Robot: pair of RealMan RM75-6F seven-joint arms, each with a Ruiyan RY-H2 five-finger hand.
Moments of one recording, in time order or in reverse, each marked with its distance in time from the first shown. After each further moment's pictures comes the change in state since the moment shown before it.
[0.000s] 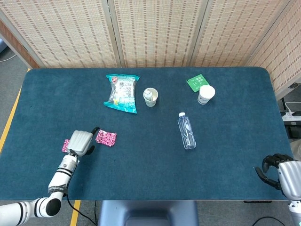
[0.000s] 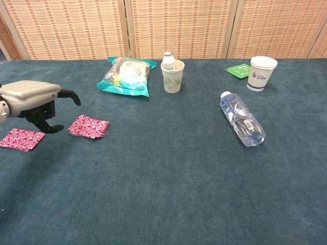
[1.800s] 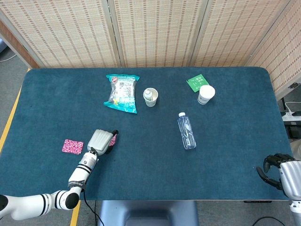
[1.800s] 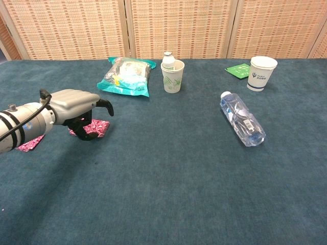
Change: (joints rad) left arm -0.104 -0.167 -0.009 0.141 -0.005 -0.059 0.000; right arm -0.001 0.004 0.001 0.001 0.000 0.005 0.016
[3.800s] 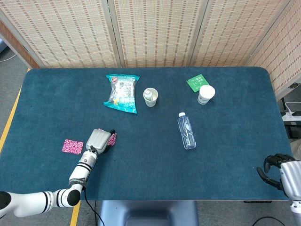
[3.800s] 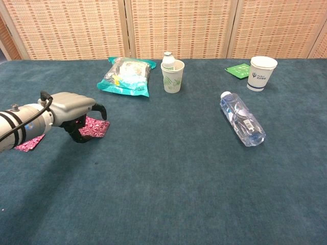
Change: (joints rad) left arm -0.042 0.004 0.020 0.013 -0.138 -0.006 0.095; right arm -0.001 0.006 -0.001 -0.002 -0.002 0.002 0.009
